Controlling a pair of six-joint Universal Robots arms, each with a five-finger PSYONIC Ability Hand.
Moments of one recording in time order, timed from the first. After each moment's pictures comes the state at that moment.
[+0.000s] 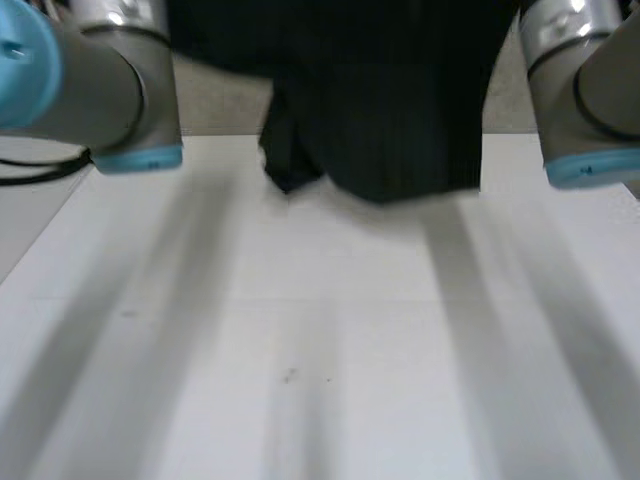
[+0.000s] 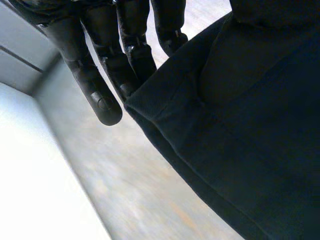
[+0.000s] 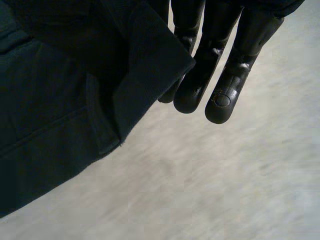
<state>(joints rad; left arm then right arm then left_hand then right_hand) 4.22 -2.07 -0.90 3.90 -1.73 3.85 1.98 -1.06 0.83 -0.37 1.54 2.43 1.14 1.20 1.19 1.20 0.99 0.98 1.17 1.18 1.19 1.04</state>
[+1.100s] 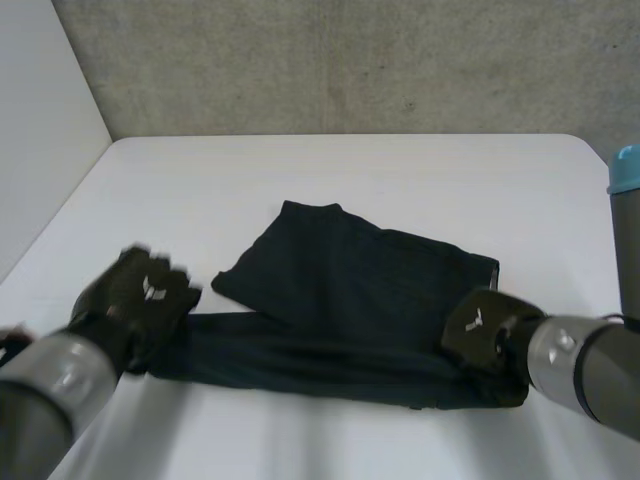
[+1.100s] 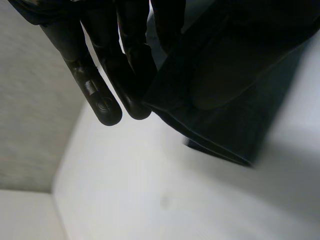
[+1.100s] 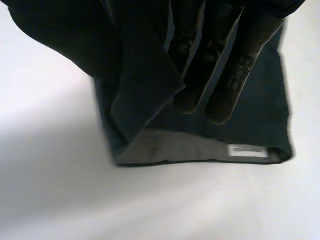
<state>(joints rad) 4.24 -1.52 -1.86 3.03 -1.62 3.99 2.02 -1.35 1.54 0.60 1.44 2.25 1.14 1.20 1.19 1.20 1.00 0.98 1.17 1.18 1.19 1.04</state>
